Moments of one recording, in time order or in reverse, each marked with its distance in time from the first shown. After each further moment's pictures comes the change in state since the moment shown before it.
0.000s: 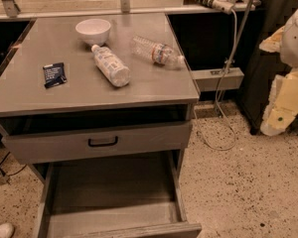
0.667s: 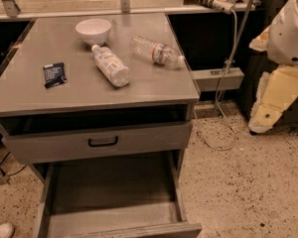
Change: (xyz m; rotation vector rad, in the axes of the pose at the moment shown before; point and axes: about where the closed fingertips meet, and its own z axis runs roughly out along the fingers) arm -0.018 0.000 0.003 -0.016 -0.006 0.001
